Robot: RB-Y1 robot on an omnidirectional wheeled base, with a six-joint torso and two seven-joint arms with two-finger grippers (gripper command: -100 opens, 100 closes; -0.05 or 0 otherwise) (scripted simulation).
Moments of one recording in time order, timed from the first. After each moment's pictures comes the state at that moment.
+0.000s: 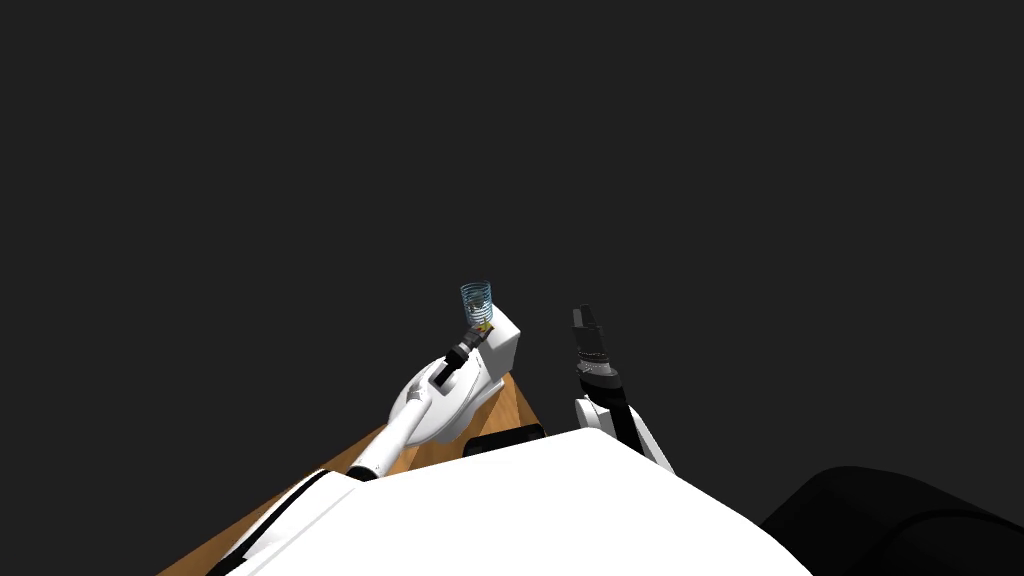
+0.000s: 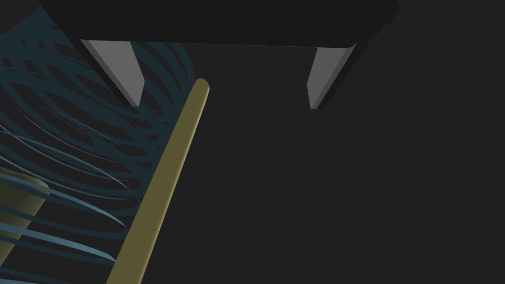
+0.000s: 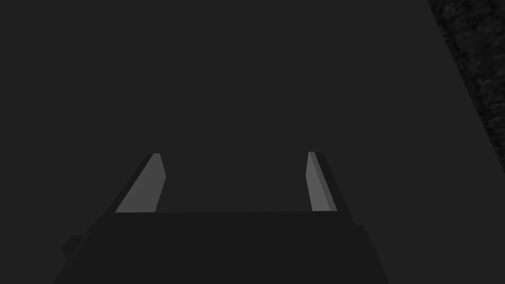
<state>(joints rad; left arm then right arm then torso) -0.30 0.25 -0.25 -1.04 -0.50 -0.60 -0.60 0.55 0.03 -0.01 -2.22 0.10 -0.65 0.17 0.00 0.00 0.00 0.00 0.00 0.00</state>
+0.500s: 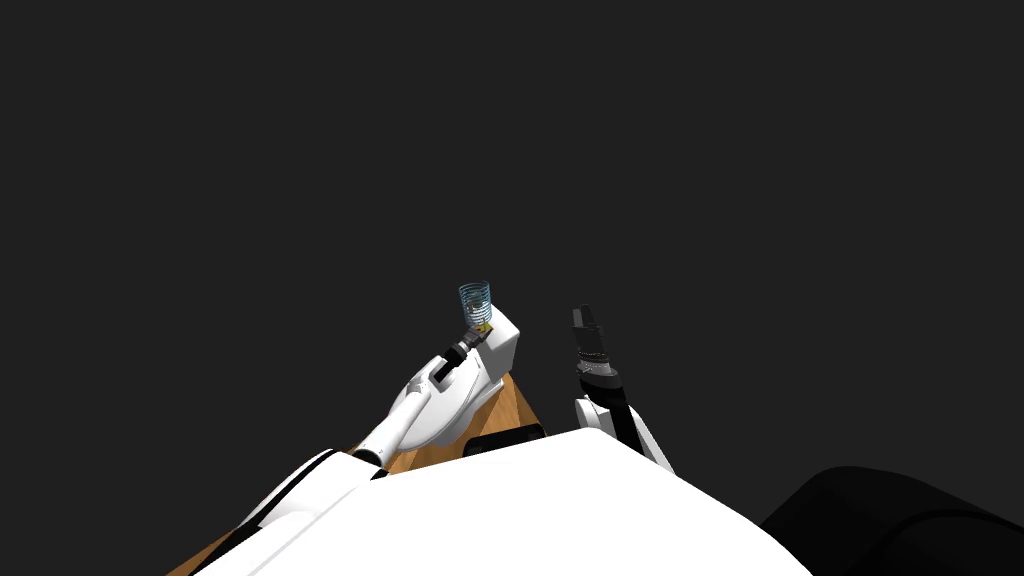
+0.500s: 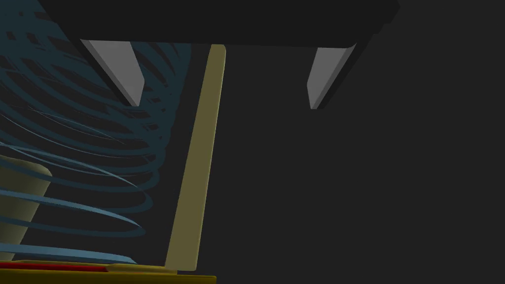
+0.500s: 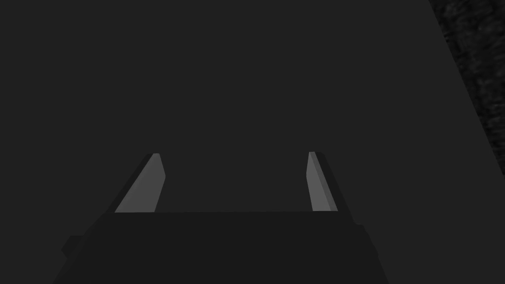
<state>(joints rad) -0.37 0.28 -0.27 -0.93 -0.54 -0.60 -0.64 0.55 0.03 -0.01 -2.22 0.10 -0.65 0.17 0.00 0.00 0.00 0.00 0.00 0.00</state>
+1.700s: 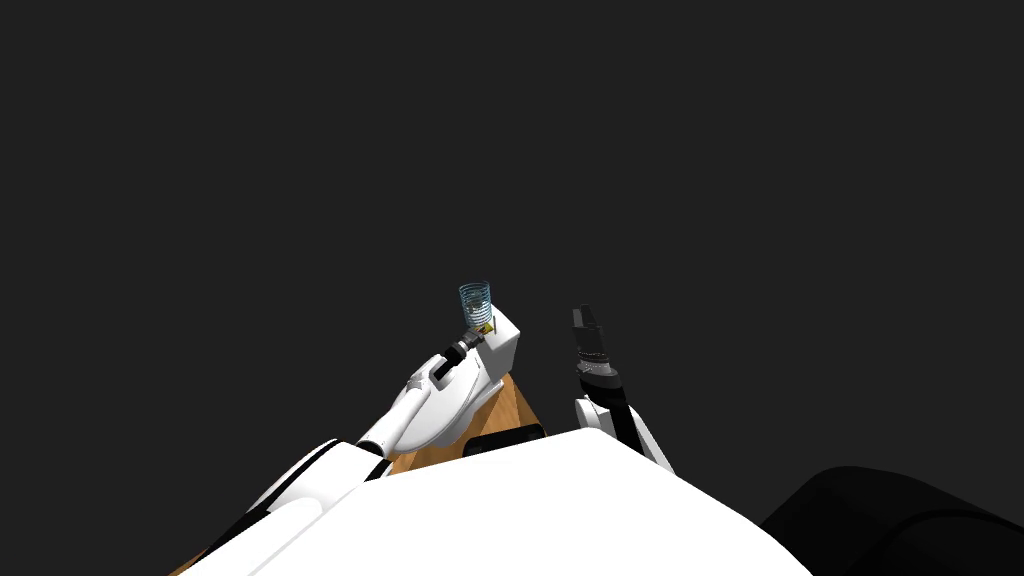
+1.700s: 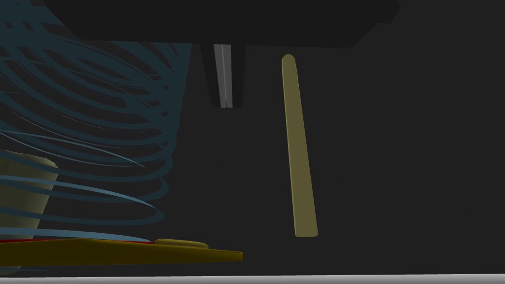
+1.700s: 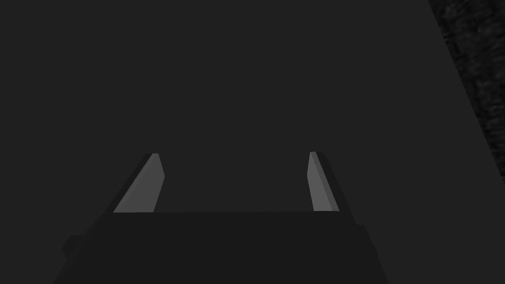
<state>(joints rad) -0.41 0.29 -0.28 -0.86 -0.56 -0.61 -0.67 0.55 0.03 -0.01 -2.22 0.10 -0.65 0.17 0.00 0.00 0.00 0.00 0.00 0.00</state>
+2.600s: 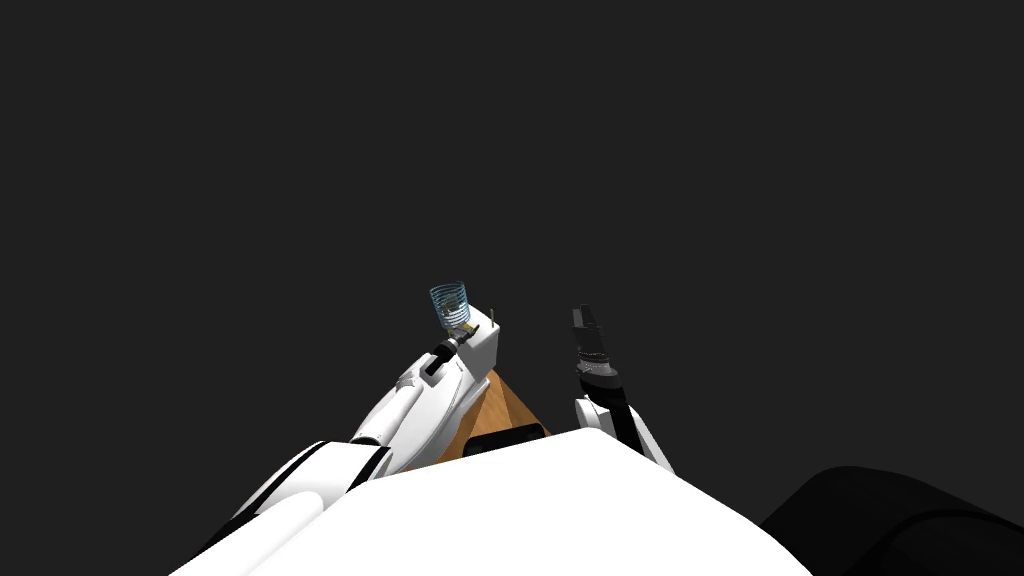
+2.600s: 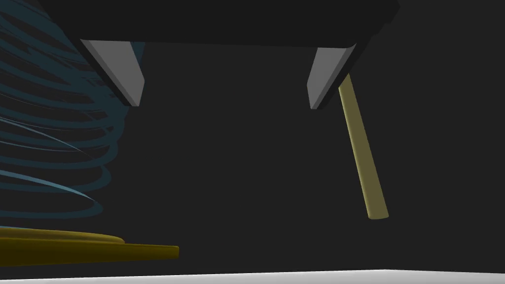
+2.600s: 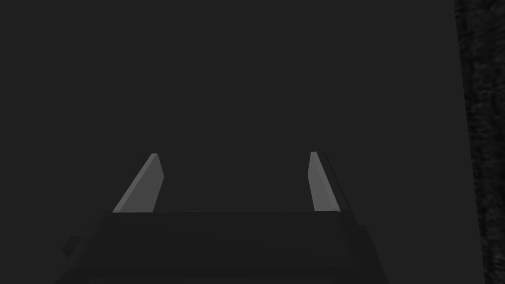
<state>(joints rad) -0.43 0.30 -0.13 -0.81 -0.56 -0.55 -0.71 0.55 0.03 -0.01 -2.22 0.10 -0.65 0.17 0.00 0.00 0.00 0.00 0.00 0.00</state>
